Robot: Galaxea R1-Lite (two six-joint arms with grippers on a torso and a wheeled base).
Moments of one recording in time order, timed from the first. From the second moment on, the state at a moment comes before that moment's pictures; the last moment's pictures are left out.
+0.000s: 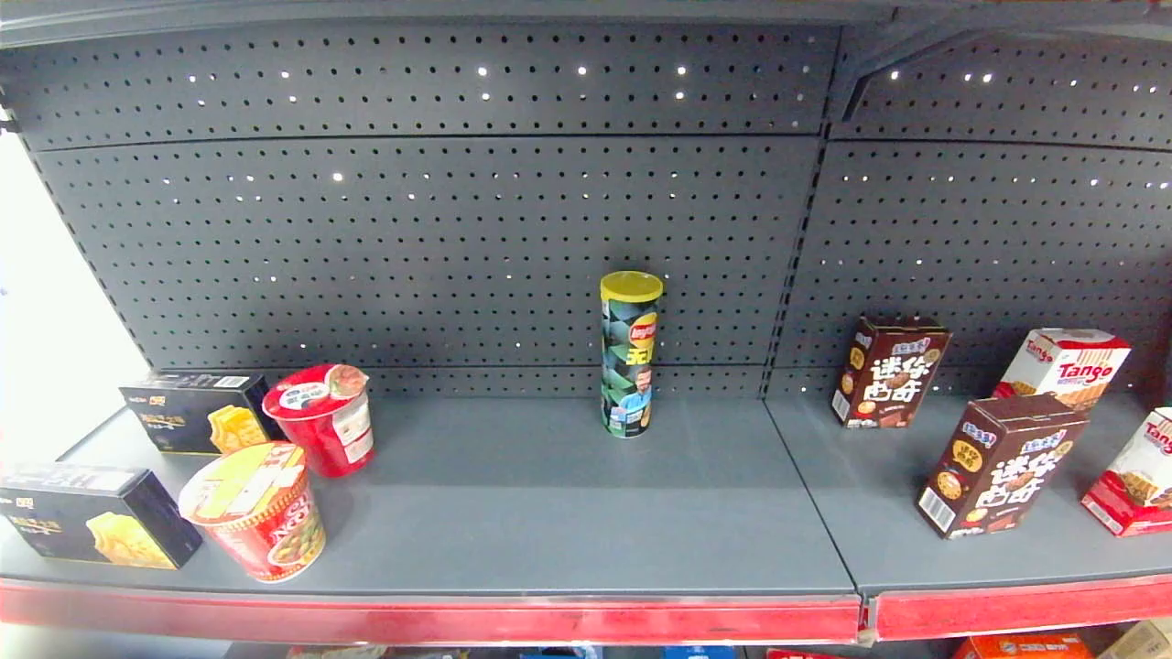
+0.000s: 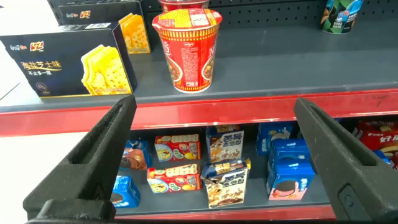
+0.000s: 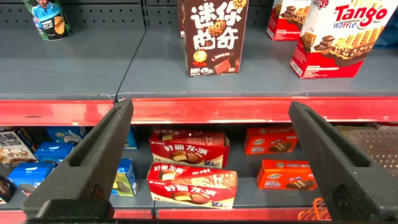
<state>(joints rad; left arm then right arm) 0.00 0.00 0.00 0.00 -0.03 0.03 0.00 0.00 0.00 0.00 -0.01 -0.01</state>
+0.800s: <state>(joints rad) 0.00 0.00 0.00 0.00 -0.03 0.03 0.00 0.00 0.00 0.00 -0.01 -0.01</state>
